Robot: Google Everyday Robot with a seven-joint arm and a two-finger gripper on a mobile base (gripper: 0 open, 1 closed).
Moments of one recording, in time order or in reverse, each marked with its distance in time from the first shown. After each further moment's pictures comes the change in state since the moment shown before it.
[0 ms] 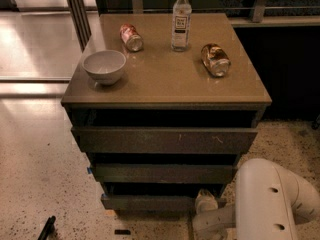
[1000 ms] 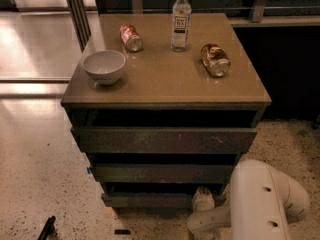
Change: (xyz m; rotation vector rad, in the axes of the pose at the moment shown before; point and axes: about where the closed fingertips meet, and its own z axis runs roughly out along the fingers) arm -0.019 0.009 0.010 0.050 -0.107 0.020
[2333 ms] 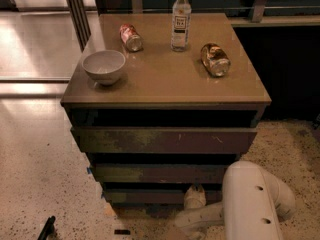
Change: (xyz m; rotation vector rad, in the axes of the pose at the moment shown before) arm -0.007 0.032 0.005 0.045 -0.081 0.072
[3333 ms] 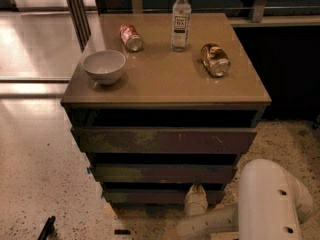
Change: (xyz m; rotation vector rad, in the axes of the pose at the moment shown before) arm -0.032 0.005 -0.054 -0.054 -0.033 0.028
